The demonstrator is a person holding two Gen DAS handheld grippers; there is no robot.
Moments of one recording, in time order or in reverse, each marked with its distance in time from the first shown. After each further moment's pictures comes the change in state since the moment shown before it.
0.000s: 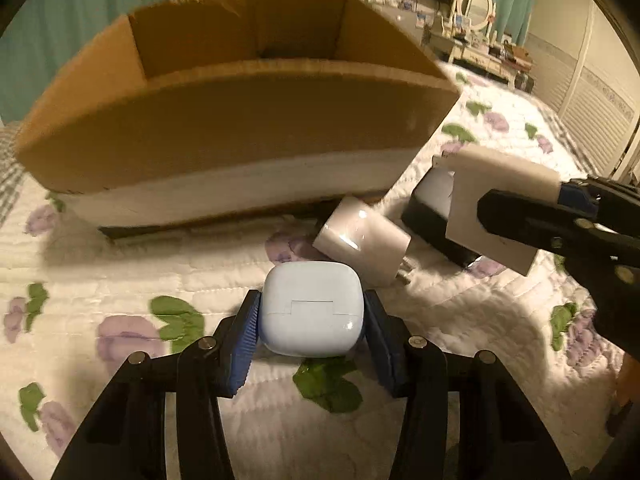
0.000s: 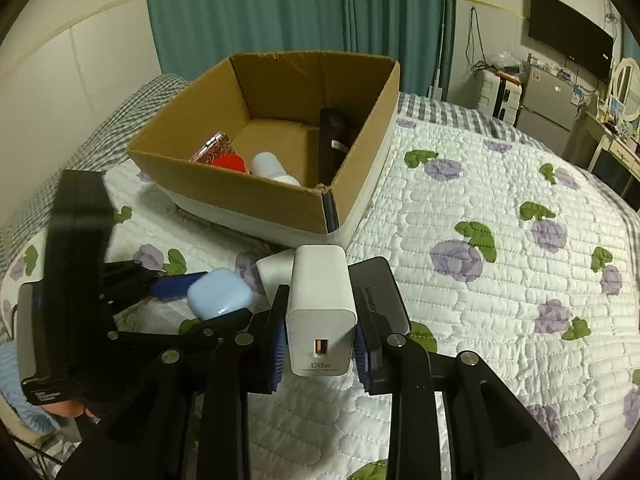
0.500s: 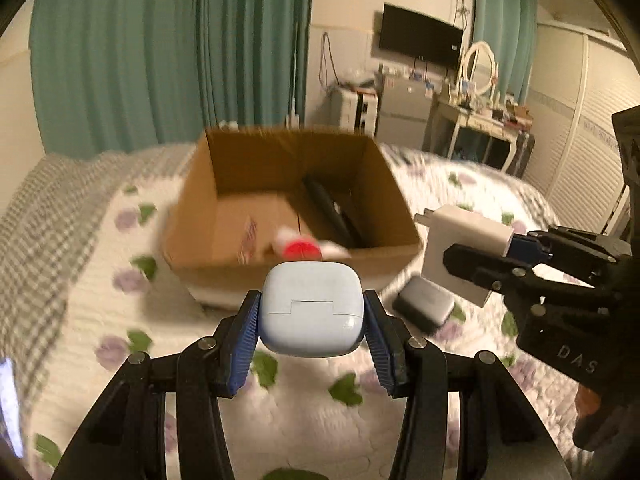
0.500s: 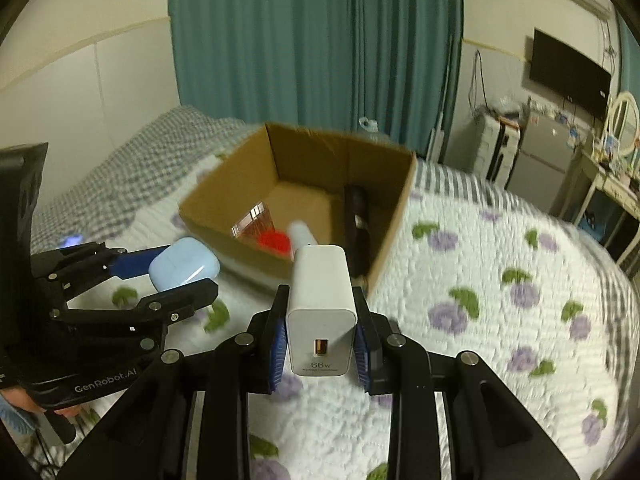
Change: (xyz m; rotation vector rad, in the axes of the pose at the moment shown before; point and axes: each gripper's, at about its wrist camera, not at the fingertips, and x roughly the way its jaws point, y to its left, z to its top) left arm -0.113 0.028 0.039 -0.051 -0.238 0.042; right arm -0.063 0.038 0.049 -0.061 -0.154 0.002
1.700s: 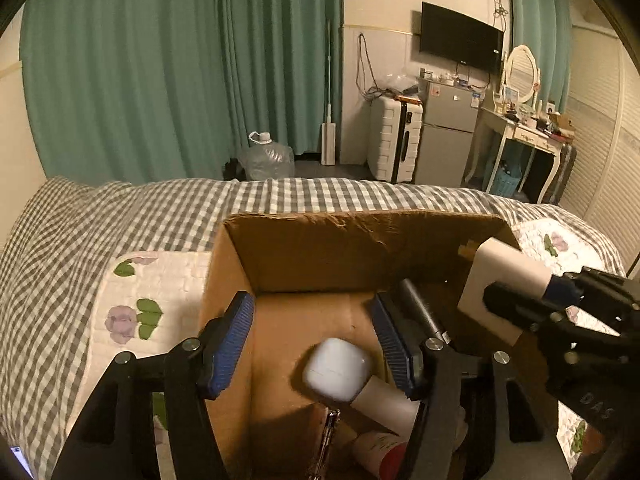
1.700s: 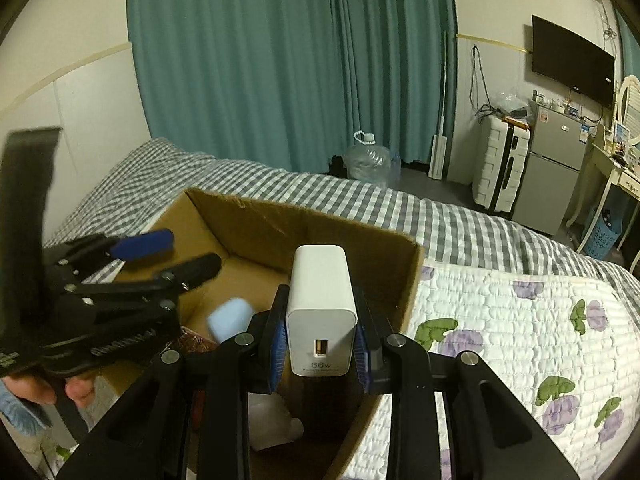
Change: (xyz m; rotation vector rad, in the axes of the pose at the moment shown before) left arm 0.136 0.050 0.105 -0.015 0.003 0.119; right arm 0.141 -0.049 0.078 0.087 -0.001 0.027
